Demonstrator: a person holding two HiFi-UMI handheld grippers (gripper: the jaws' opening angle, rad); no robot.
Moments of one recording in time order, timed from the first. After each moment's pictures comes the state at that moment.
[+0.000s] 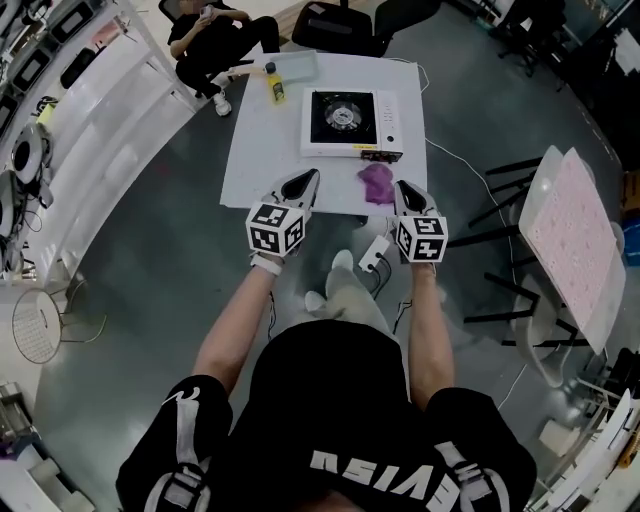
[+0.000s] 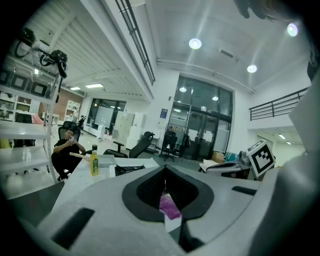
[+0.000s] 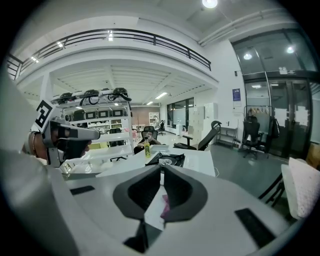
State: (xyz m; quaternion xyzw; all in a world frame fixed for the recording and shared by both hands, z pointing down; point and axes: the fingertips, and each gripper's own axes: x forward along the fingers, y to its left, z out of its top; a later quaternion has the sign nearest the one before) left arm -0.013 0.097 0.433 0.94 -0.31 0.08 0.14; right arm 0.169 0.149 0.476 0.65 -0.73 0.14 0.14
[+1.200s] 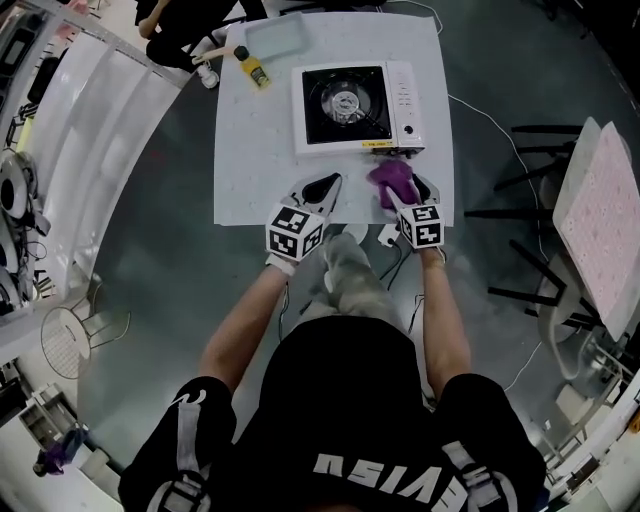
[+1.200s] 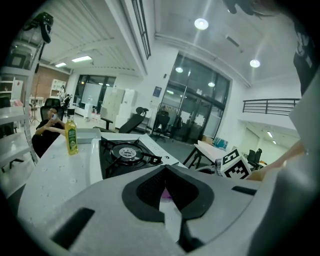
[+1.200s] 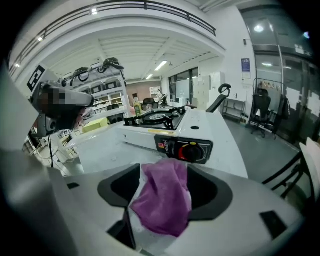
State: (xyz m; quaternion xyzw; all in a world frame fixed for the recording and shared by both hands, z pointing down) left arm 0.060 0.001 0.573 0.94 -0.23 0.18 0.19; right arm 0.203 0.044 0.691 0.60 -0.72 0.26 0.23
